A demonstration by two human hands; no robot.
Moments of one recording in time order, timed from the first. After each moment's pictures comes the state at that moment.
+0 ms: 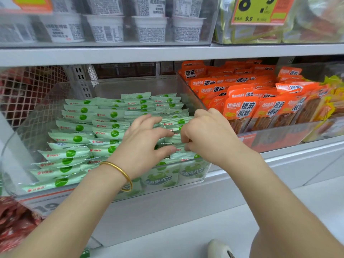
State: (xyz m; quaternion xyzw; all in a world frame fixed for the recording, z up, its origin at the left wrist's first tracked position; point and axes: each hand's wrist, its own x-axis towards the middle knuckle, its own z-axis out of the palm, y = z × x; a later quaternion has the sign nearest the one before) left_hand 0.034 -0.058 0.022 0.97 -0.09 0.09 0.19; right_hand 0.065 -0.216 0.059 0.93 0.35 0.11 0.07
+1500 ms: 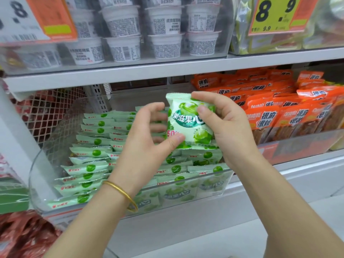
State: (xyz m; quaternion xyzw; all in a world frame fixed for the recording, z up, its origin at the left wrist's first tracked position) left_hand 0.019 -0.053 0.049 0.80 -0.06 0.21 0.57; right_hand 0.079 -0.201 0.052 0.67 0.23 0.09 -0.70
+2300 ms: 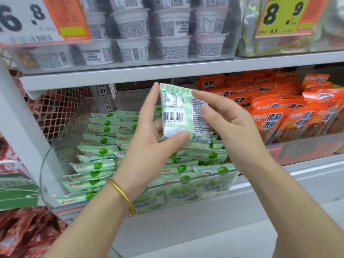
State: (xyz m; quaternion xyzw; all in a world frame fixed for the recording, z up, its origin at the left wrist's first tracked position) left_hand 0.007 -0.055 0.058 0.70 -0.11 0.15 0.69; right_hand 0.064 -0.204 0.061 0.67 0.28 0.06 -0.69
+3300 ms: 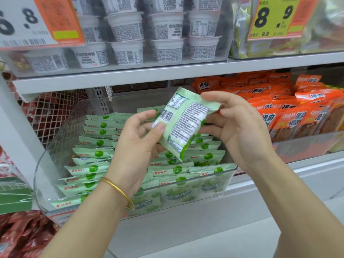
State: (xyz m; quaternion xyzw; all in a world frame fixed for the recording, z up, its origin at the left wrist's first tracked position) left_hand 0.017 -0.048 0.051 0.62 0.03 0.15 0.77; right_hand 0.070 -0.218 0.064 0.56 0.25 -0.01 -0.79
